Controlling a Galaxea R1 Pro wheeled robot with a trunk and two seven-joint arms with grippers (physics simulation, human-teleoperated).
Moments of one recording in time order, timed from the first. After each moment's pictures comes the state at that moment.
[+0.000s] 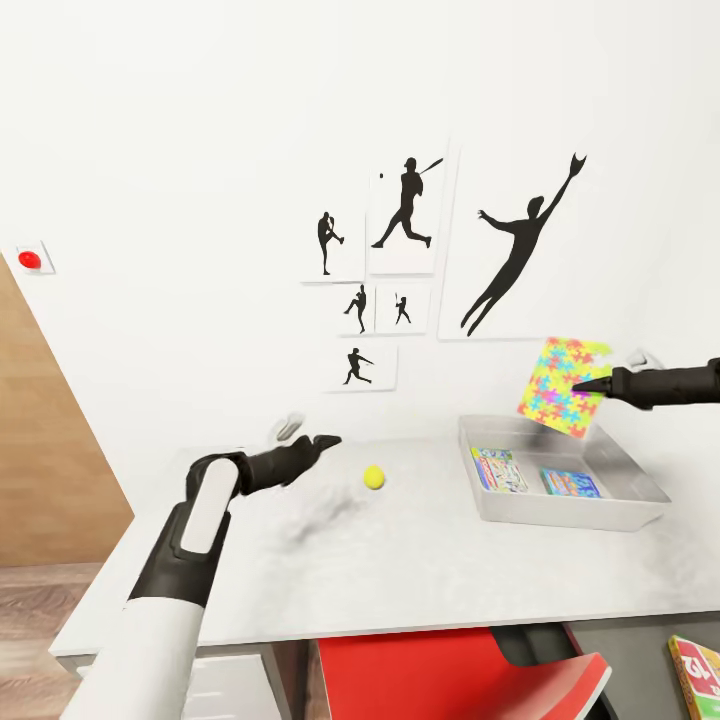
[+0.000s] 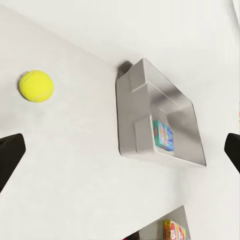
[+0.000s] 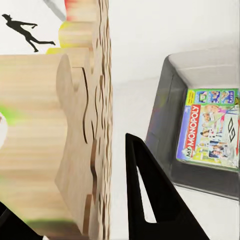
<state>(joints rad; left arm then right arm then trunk) -0.67 -0.13 0.05 -1.24 0.83 0.94 0.09 -1.30 -0.54 -0.29 -0.52 0.44 0.95 1.23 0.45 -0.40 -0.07</state>
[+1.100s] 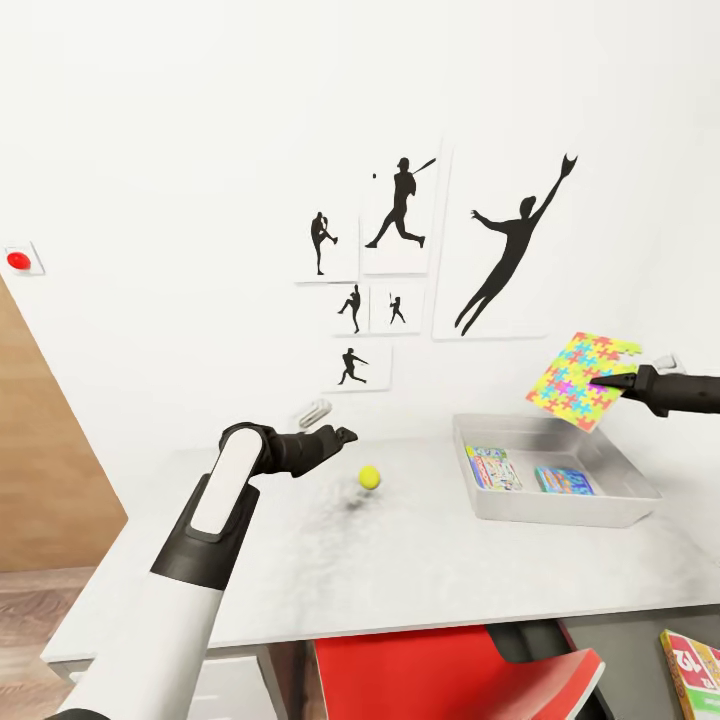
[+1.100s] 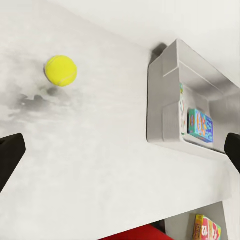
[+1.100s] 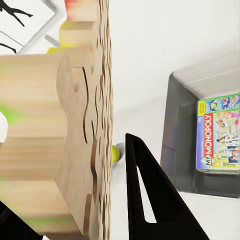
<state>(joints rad) -0.74 -0.14 -0.18 -1.34 1.21 0.91 0.75 -1.26 -0.56 -0.50 -0.54 0.43 1.03 1.23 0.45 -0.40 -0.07</state>
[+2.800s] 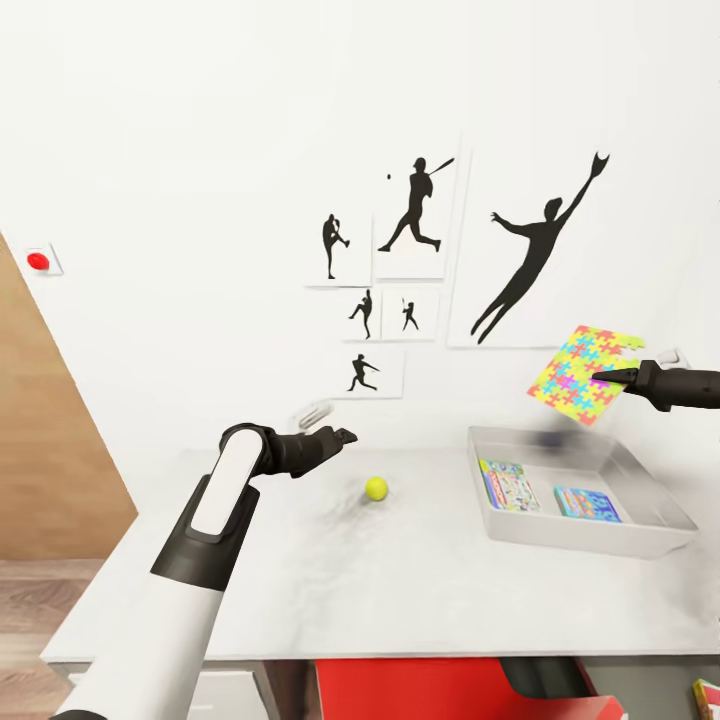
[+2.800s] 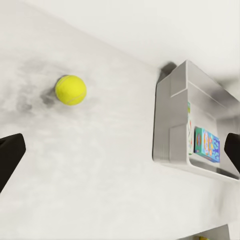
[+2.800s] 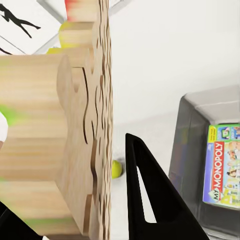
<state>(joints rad) -0.74 -0.14 -0.18 -1.34 1.20 0.91 0.75 -1.26 -0.55 -0.50 -0.58 0.43 1.02 1.24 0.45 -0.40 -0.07</state>
